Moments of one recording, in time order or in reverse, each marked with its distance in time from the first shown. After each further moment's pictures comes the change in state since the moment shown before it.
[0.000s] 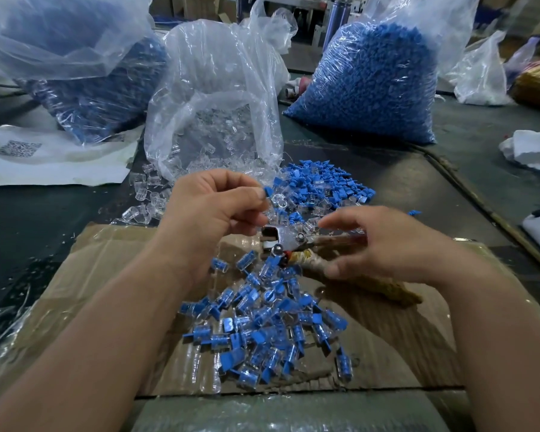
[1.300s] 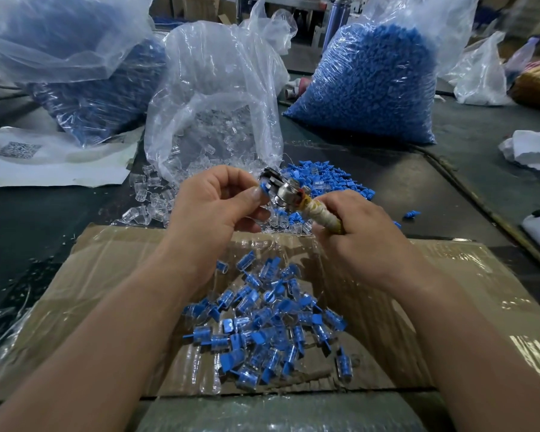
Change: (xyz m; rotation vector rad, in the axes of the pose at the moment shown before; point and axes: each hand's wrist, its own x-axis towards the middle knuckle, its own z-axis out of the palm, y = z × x) left_hand 0.003 -0.008 0.002 0.052 -0.004 0.132; right_hand 0.007 -0.020 0.024 -0.041 0.350 -0.134
